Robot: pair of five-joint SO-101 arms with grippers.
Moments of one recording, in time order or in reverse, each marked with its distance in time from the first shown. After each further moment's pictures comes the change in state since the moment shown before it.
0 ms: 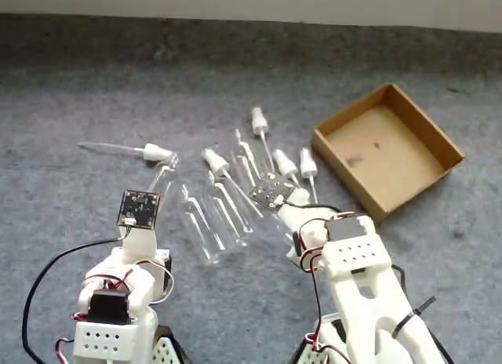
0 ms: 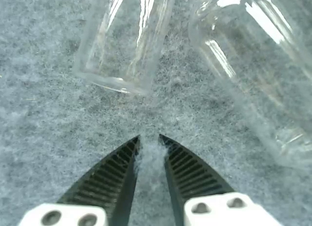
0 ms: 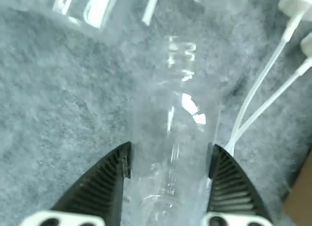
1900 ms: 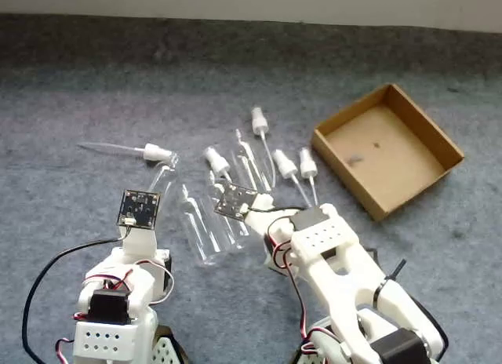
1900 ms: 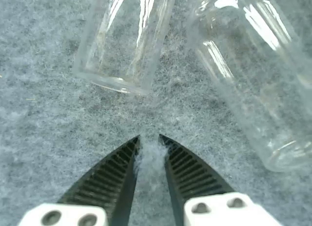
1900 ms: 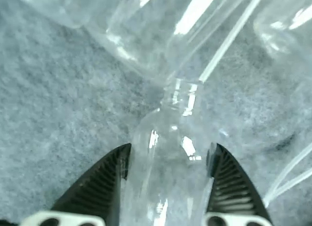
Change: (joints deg) left arm 0.0 0.0 0.0 0.0 0.0; right arm -11.9 13.1 -6.9 0.1 0.0
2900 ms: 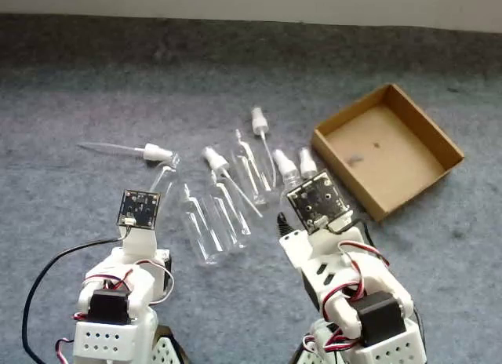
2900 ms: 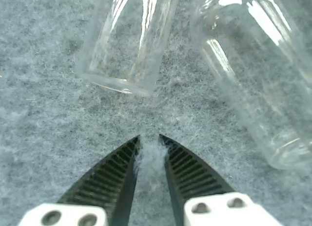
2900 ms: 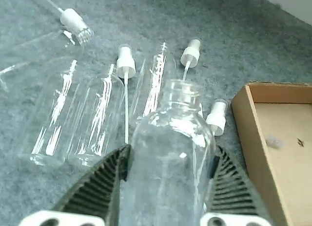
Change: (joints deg) left arm 0.0 0.0 0.0 0.0 0.0; right arm 4.5 -60.7 8.5 6.4 -28.2
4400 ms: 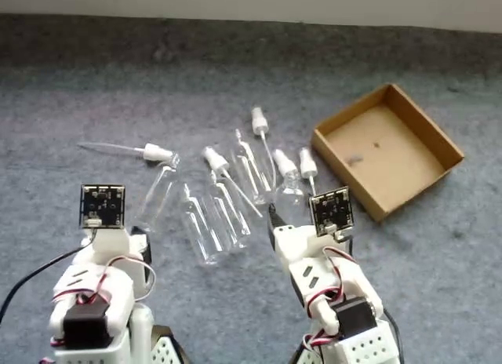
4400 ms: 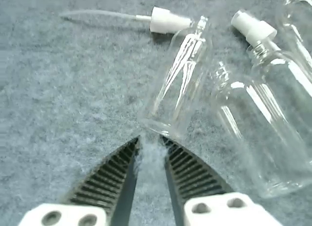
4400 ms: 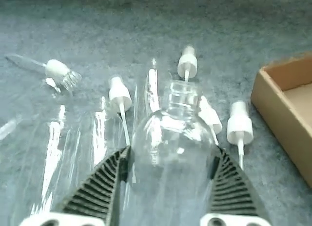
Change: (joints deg) left arm -7.8 -0.7 -18.5 5.5 -1.2; right arm 0.2 -17.2 30.0 -24.2 -17.7
